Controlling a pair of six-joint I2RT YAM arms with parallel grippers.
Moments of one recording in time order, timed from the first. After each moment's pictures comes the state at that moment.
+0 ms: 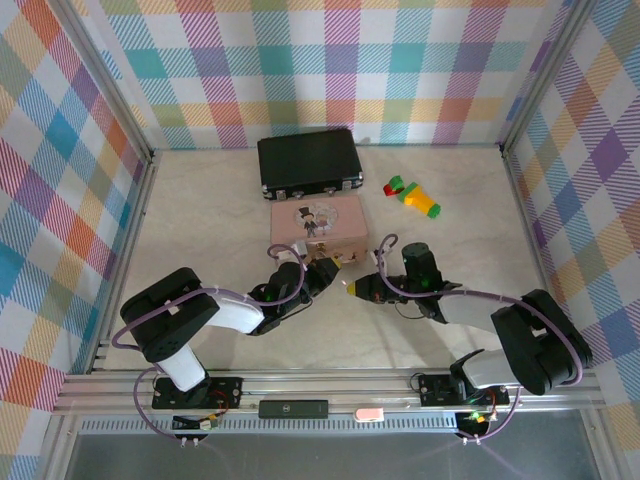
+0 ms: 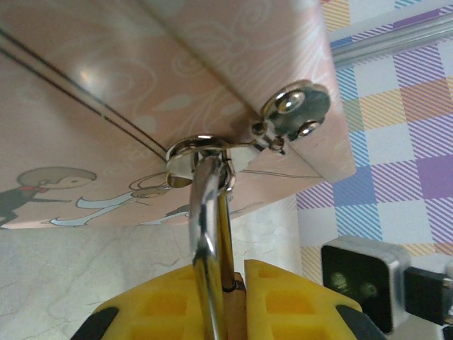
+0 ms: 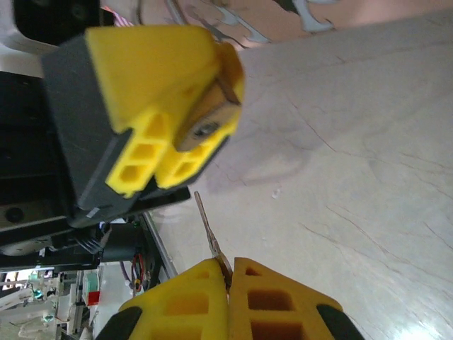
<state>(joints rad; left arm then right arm) -0.87 1.66 0.51 0.86 -0.11 -1.27 0.50 1.36 0.40 0.36 -0.79 0.73</state>
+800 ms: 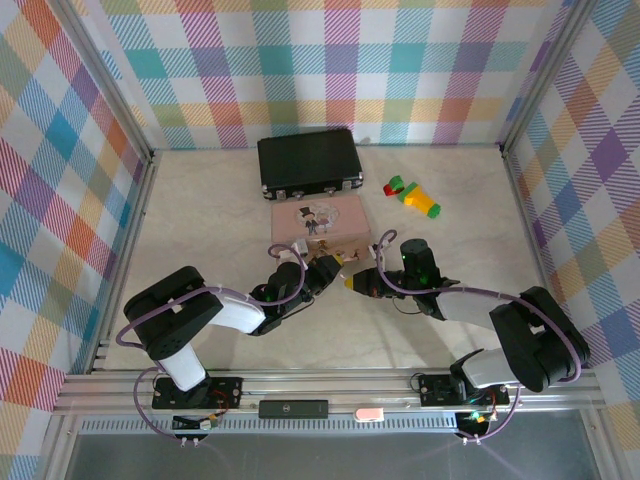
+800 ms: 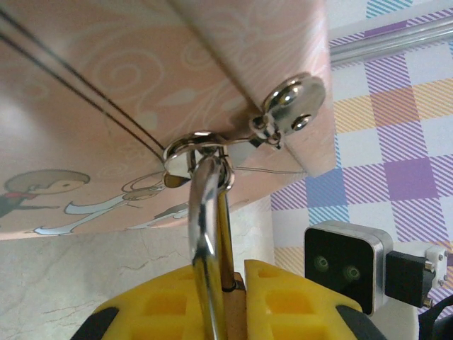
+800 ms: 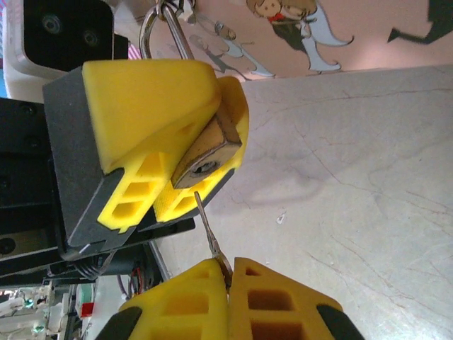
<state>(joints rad) -0.87 1.68 0.51 0.94 -0.09 -1.31 0.51 1.38 0.43 0.39 -0.76 0.73</state>
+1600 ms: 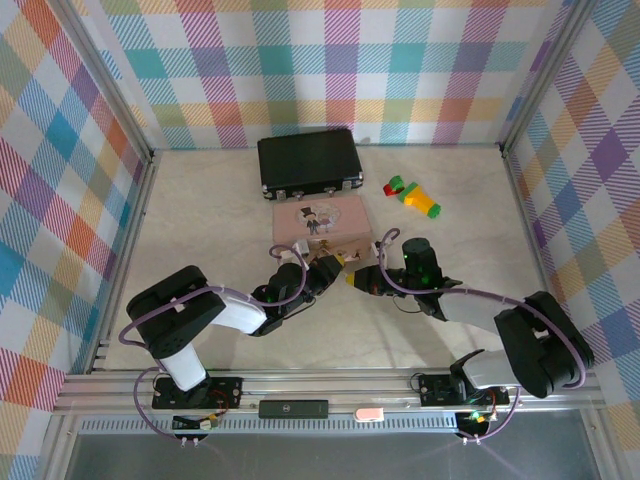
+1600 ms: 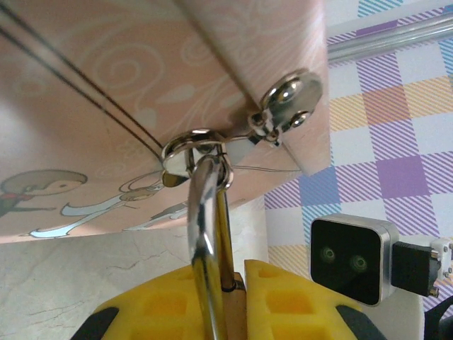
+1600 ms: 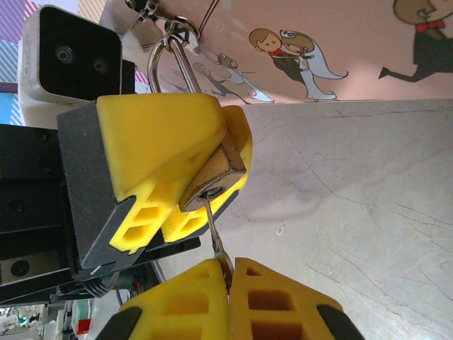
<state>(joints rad) -0.89 1.69 0.51 0.98 -0.10 -1.31 0.51 1.34 0.43 0.38 -0.72 0.75</state>
